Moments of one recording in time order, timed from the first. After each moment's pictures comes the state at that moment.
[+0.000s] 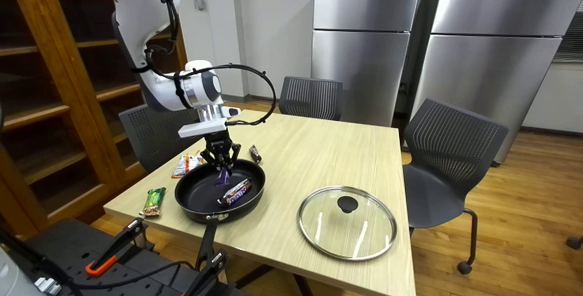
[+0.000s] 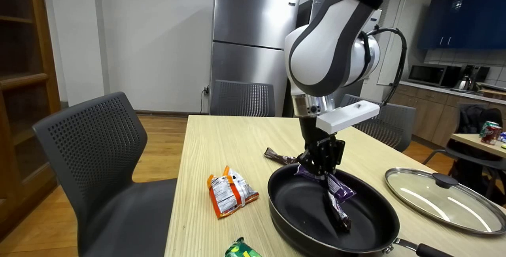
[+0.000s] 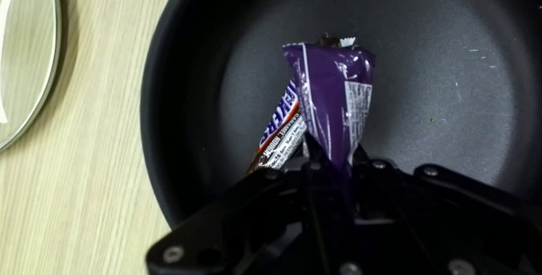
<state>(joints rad) 0.33 0.79 -0.07 -1.90 -0.28 2.40 0.16</state>
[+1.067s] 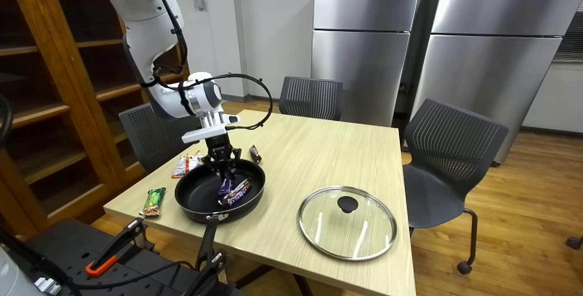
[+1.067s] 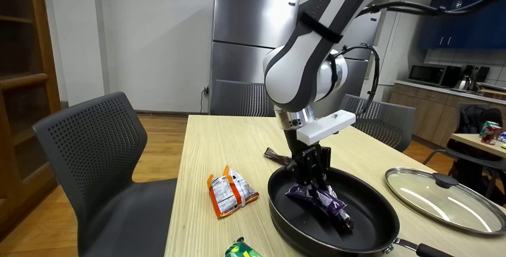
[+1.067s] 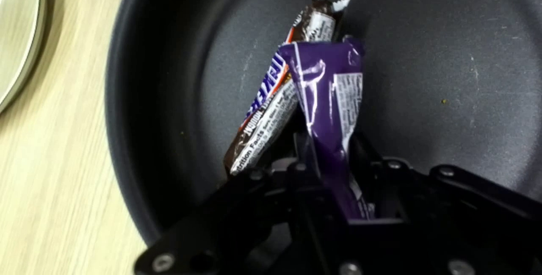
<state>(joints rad) 0.36 0.96 -0.07 -1.67 -0.29 2.25 0.17</state>
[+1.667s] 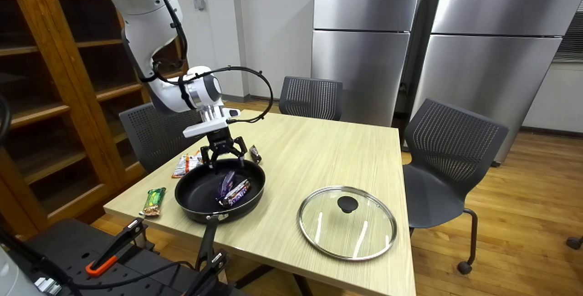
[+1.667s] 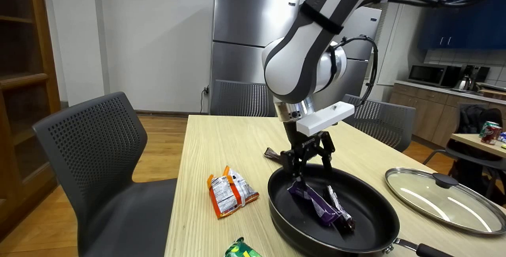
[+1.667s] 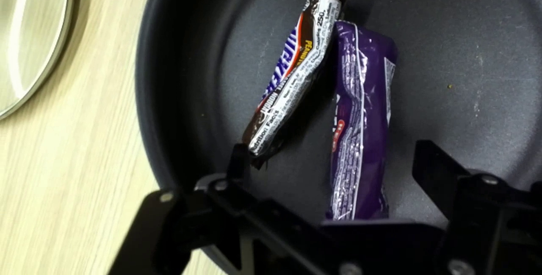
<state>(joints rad) 0.37 0.94 -0.07 -1.66 -0.31 2.23 0.17</state>
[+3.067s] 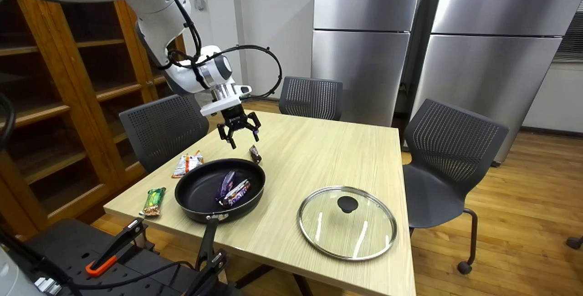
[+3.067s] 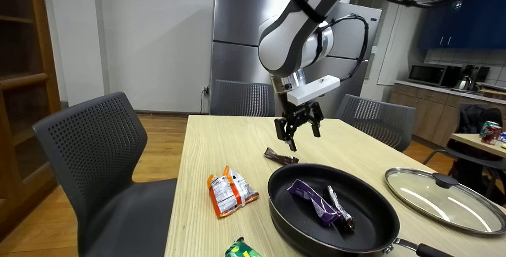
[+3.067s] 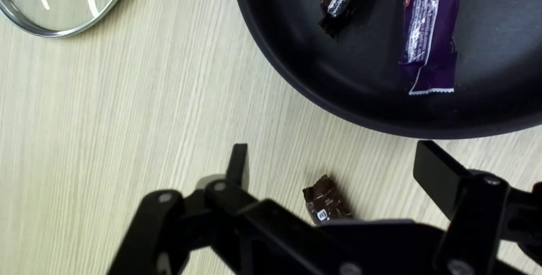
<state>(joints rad) 0.35 1.01 -0.10 -1.38 -0.34 2.13 0.16</state>
